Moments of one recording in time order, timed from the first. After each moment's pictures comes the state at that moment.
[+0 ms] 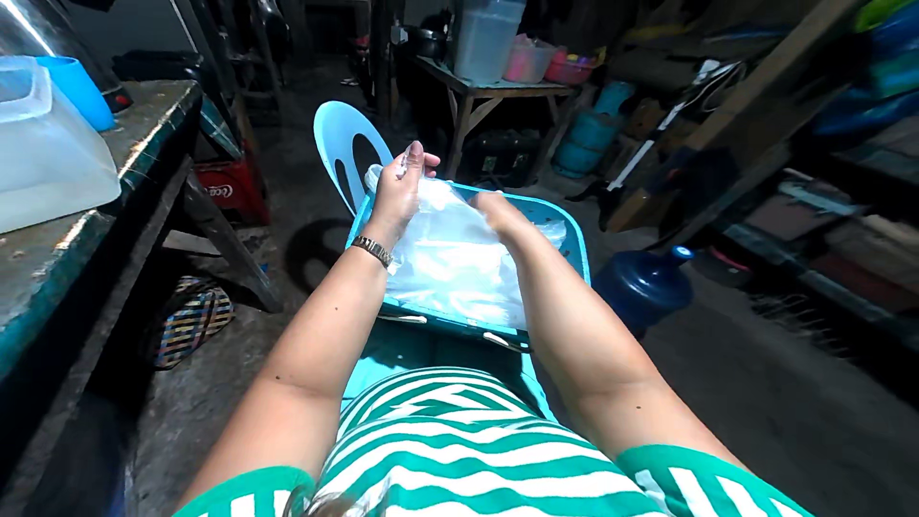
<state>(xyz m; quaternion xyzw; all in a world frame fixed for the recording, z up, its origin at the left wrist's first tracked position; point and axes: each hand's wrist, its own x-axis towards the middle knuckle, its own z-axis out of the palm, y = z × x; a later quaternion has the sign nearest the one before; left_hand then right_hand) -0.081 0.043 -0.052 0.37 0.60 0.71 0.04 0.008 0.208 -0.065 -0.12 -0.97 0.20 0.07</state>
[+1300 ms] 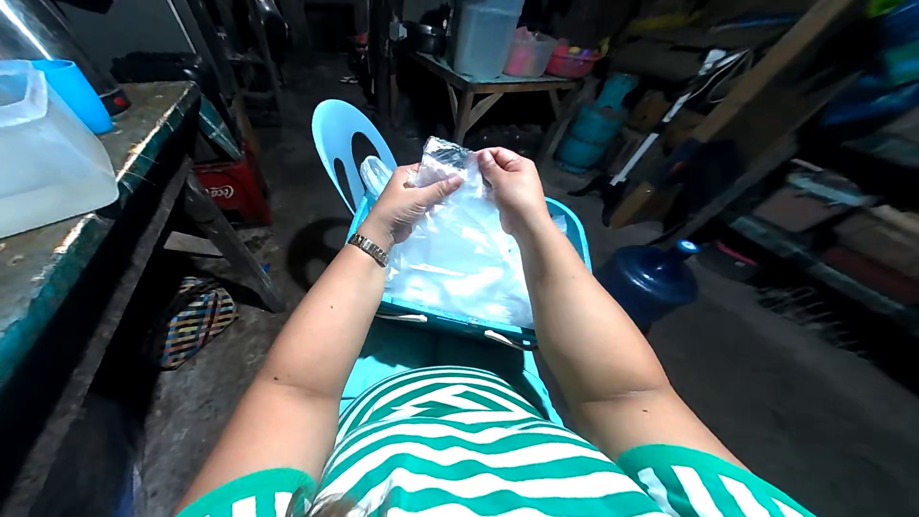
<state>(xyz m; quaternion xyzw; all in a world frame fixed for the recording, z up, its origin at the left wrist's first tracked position) -0.062 0.033 -0.043 0.39 0.55 0.71 0.20 0.020 0.185 -0.039 -0.12 -0.75 0.56 0.34</state>
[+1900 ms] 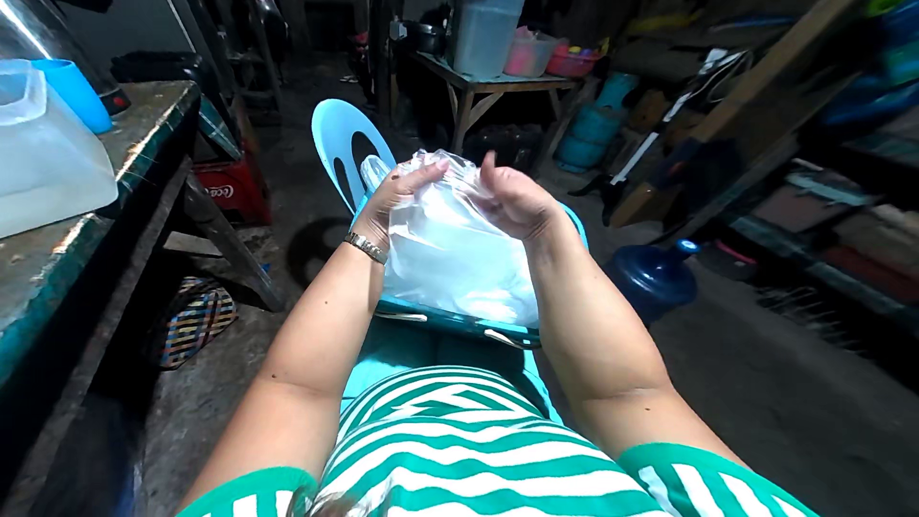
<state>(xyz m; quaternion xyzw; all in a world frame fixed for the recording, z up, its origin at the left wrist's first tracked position) -0.062 0.023 -0.039 0.37 0.43 0.76 0.31 0.042 0.190 -0.038 0.12 -0.68 0.71 0.09</state>
